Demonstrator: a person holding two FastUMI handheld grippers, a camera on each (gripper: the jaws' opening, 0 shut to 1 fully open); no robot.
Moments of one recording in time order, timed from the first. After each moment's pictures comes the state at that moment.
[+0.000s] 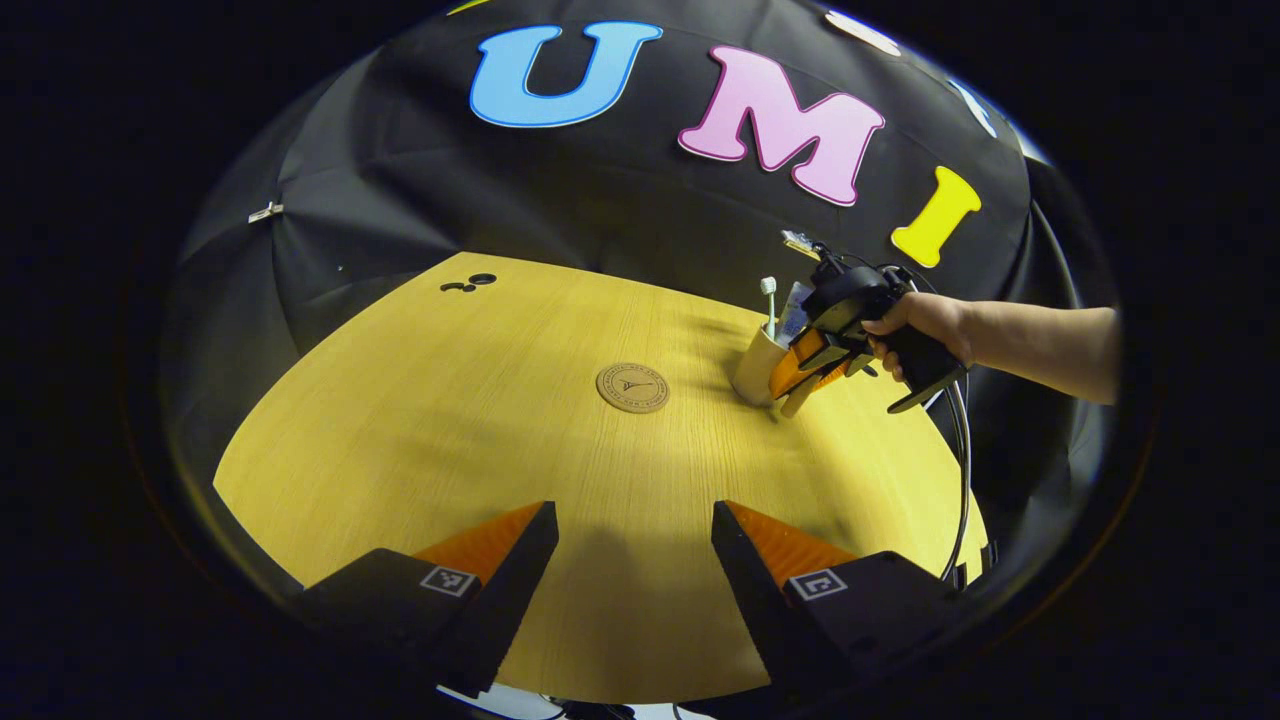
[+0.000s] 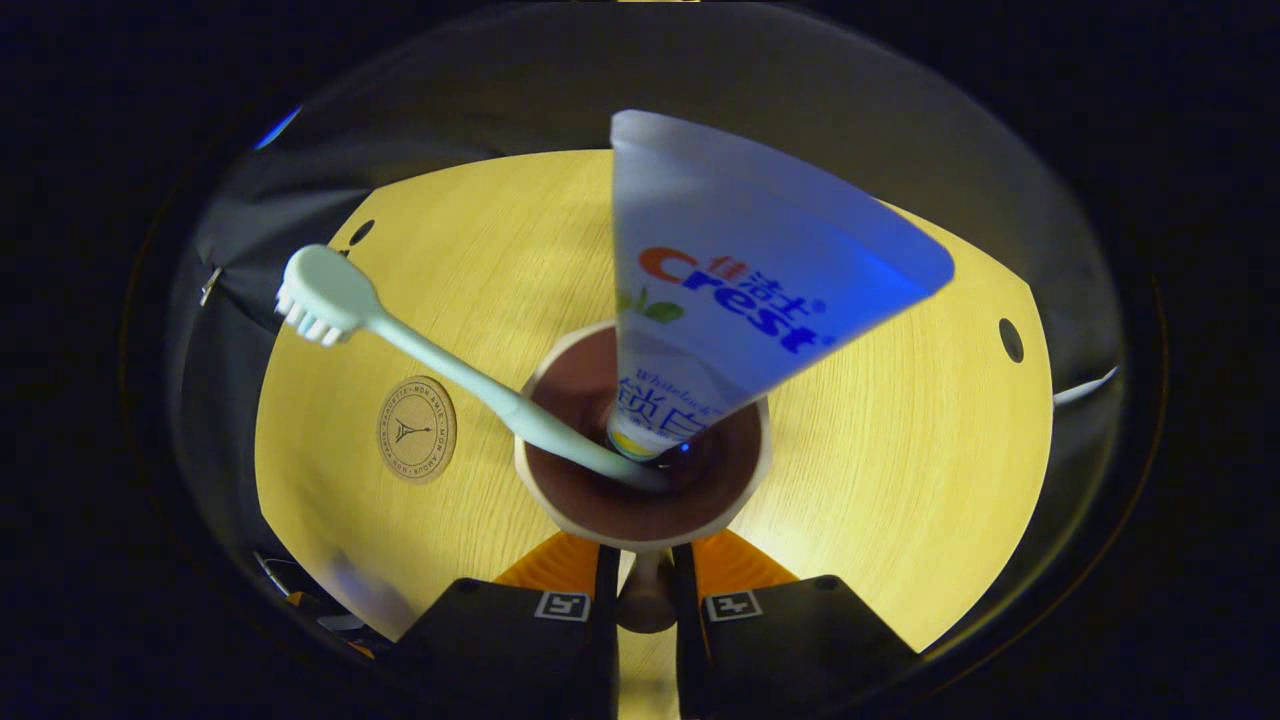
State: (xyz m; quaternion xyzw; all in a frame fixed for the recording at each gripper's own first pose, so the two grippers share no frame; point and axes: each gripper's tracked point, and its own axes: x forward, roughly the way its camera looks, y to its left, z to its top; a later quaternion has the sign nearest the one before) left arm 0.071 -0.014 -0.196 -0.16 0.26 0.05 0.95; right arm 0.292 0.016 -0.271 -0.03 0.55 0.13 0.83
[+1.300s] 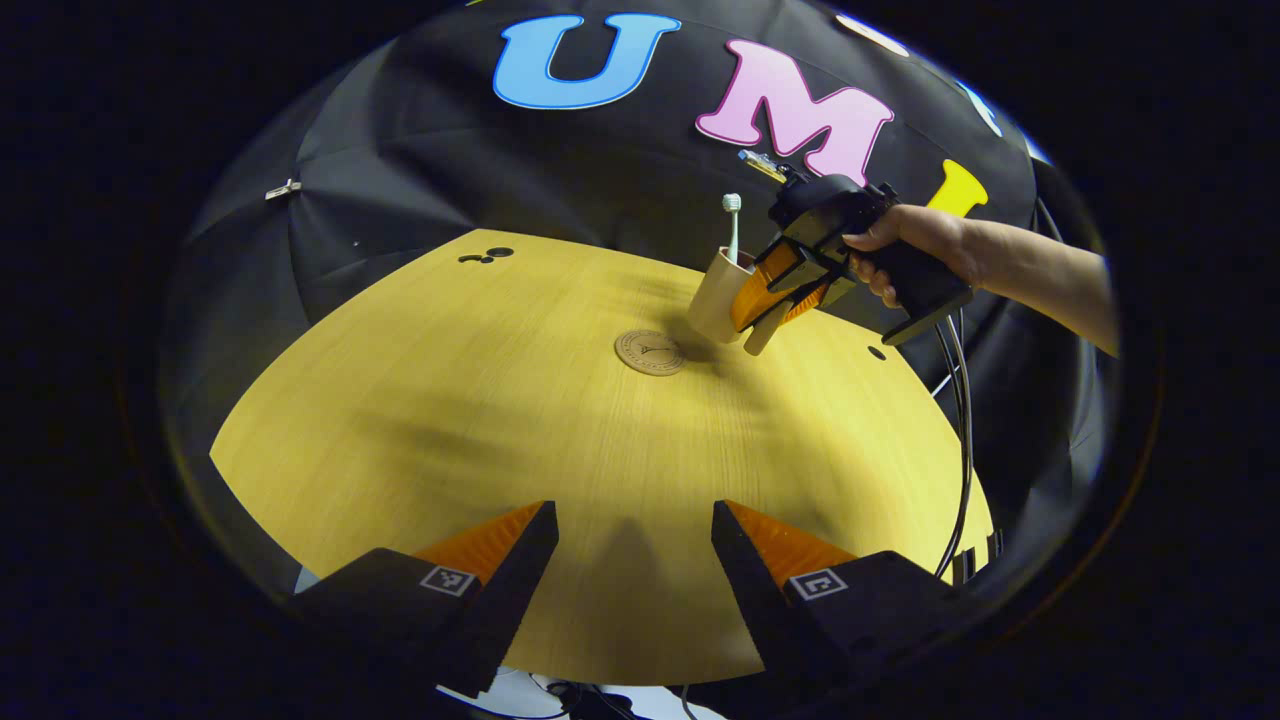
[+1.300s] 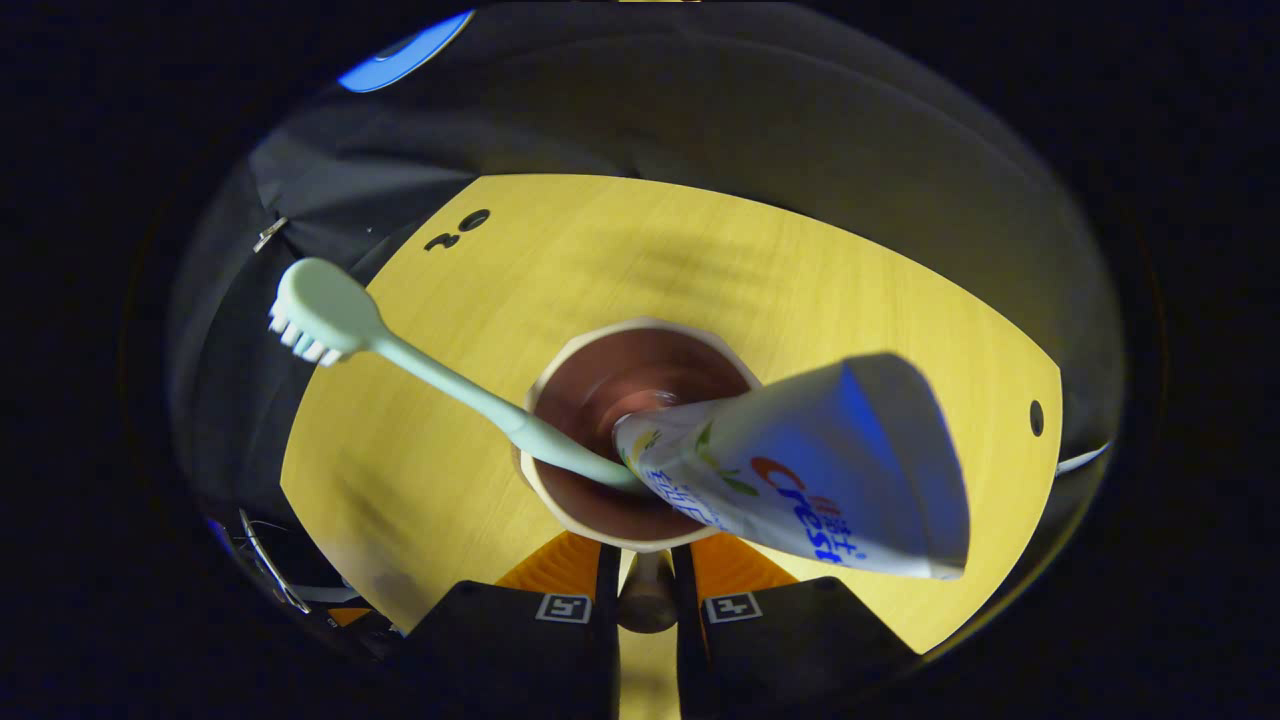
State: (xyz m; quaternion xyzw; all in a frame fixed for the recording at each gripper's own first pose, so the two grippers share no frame) left arm 0.039 -0.006 -0.227 -0.17 0.27 0.07 0.95; right arm 0.267 0.135 -0.224 -0.07 0.51 0.22 0.83
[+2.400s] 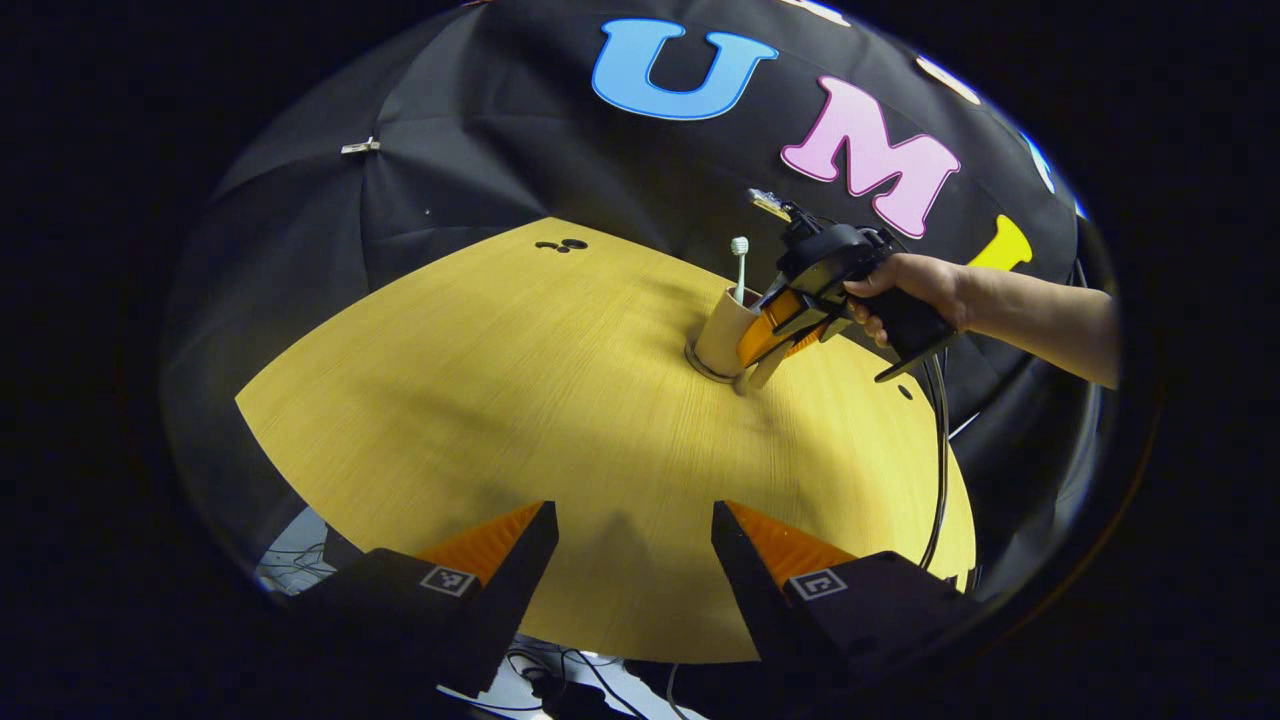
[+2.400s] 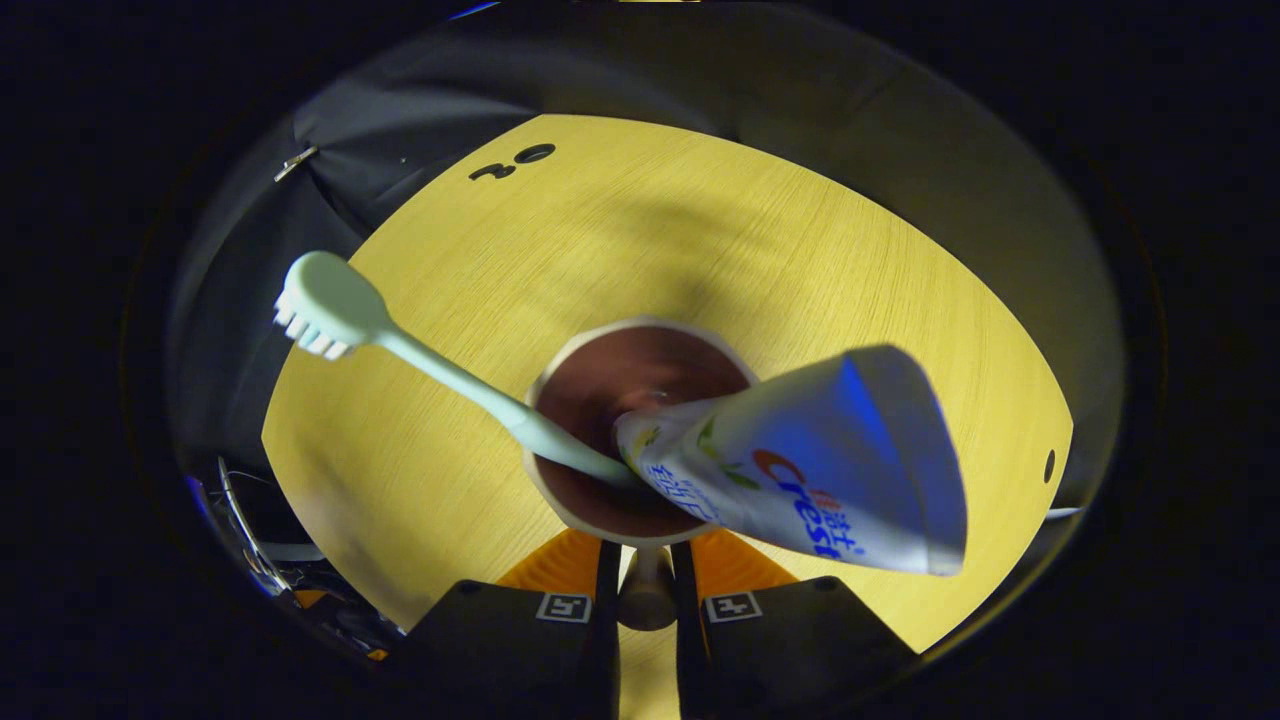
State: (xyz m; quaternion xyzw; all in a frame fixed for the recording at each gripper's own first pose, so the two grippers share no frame) left arm 0.000 0.039 -0.230 -0.24 0.26 0.12 0.93; right arm 0.250 0.186 -0.261 -0.14 0.54 0.25 0.80
